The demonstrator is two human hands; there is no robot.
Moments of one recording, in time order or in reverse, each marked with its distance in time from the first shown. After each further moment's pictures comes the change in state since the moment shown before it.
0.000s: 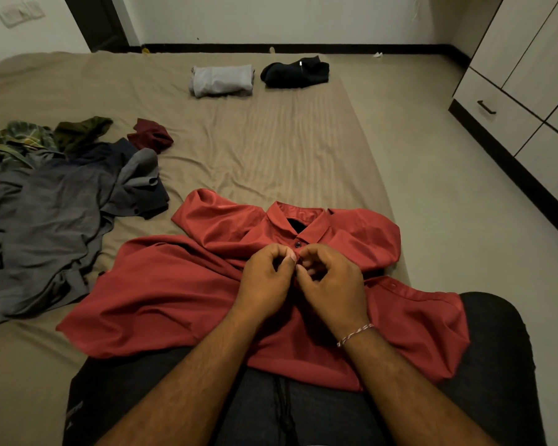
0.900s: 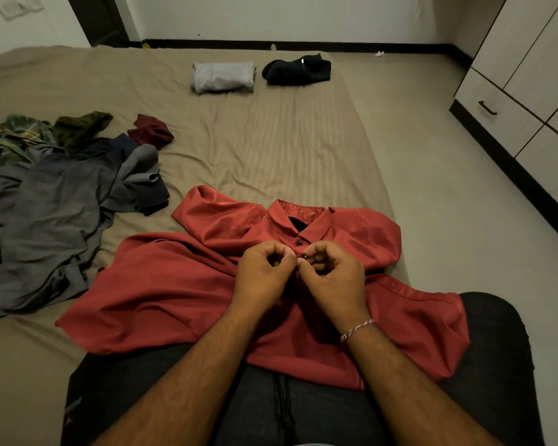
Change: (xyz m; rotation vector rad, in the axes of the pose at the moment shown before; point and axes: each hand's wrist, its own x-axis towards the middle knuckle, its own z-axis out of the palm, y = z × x) left_hand 0.000 0.004 -0.004 -0.071 0.038 -0.074; right_hand 0.004 -0.001 0.001 0.311 -0.001 0.169
